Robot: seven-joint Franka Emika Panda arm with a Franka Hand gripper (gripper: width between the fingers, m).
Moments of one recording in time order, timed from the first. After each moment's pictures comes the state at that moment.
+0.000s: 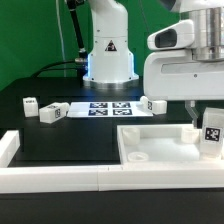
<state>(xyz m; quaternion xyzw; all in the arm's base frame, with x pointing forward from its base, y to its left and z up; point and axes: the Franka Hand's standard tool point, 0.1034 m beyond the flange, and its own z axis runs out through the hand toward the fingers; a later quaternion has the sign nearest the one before) 0.632 0.118 0.074 -0.95 0.29 -0.04 0.06</state>
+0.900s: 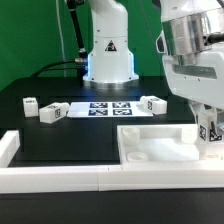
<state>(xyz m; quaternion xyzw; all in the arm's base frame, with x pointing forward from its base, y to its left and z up) 0.627 0.115 0.072 -0.77 0.63 0.02 0.12</state>
